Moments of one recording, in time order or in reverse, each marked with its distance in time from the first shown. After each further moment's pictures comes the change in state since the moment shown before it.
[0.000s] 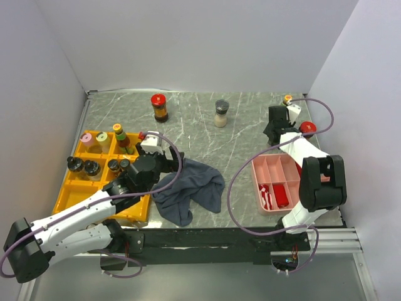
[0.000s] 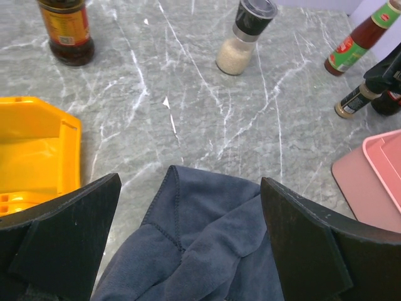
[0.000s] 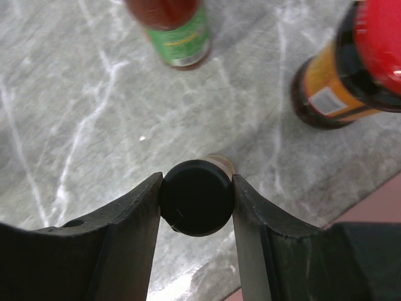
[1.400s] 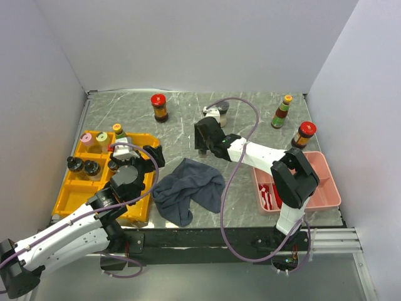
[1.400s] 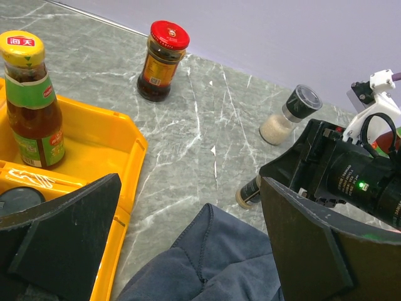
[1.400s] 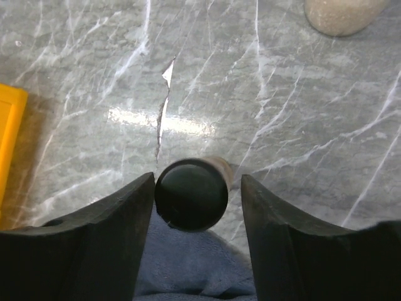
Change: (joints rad) left arm -0.003 -0.243 -0.092 -0.015 -0.321 -0.088; right arm 0.643 0.163 0.183 0.027 -0.122 -0.038
